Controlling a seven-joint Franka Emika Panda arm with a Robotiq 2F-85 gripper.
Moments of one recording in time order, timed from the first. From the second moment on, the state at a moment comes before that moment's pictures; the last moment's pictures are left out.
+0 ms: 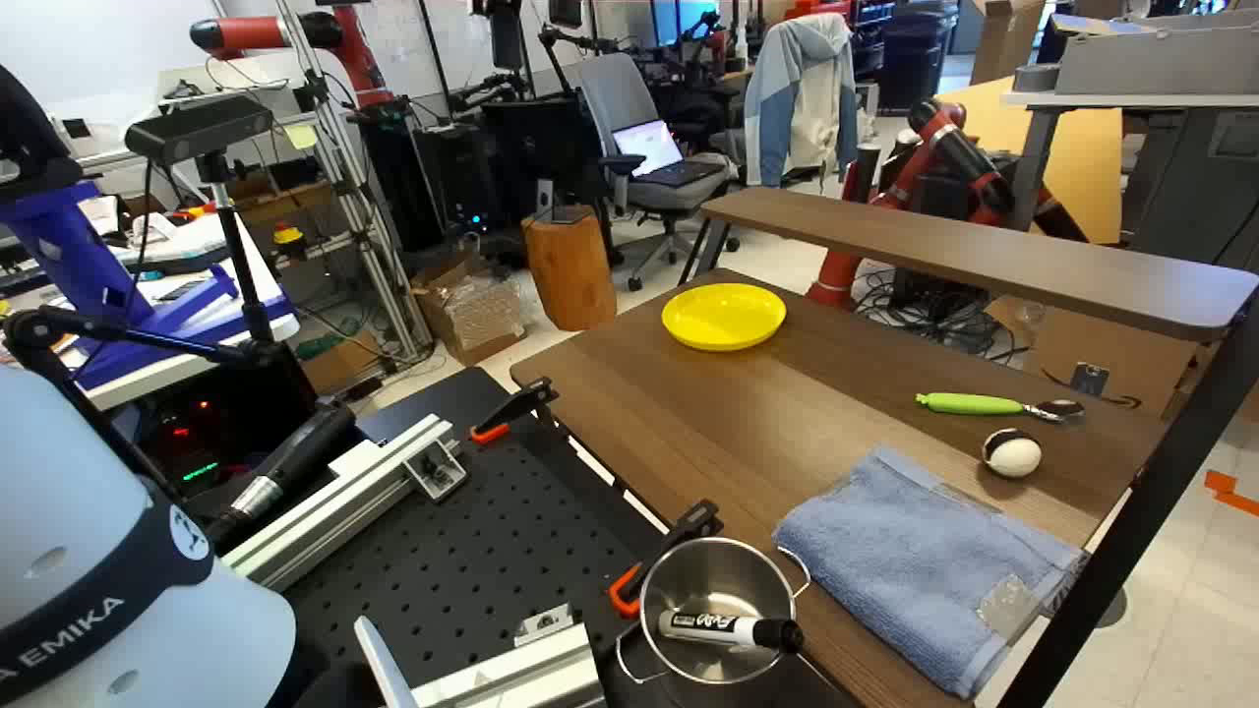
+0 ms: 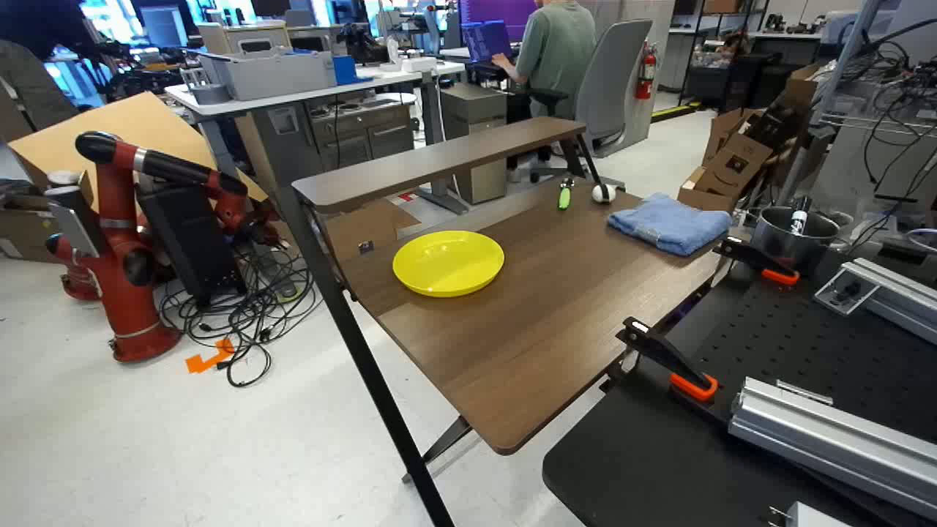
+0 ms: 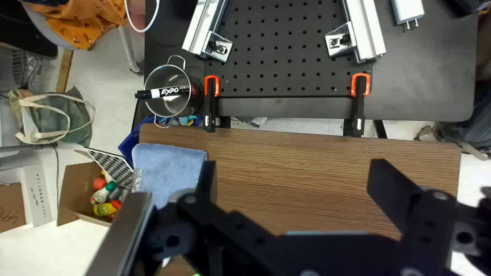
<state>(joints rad) 0.02 -0.27 0.22 -2.19 -0.14 1.59 0.21</state>
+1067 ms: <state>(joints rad) 0.00 0.00 0.06 -2.08 -0.15 1.87 0.14</state>
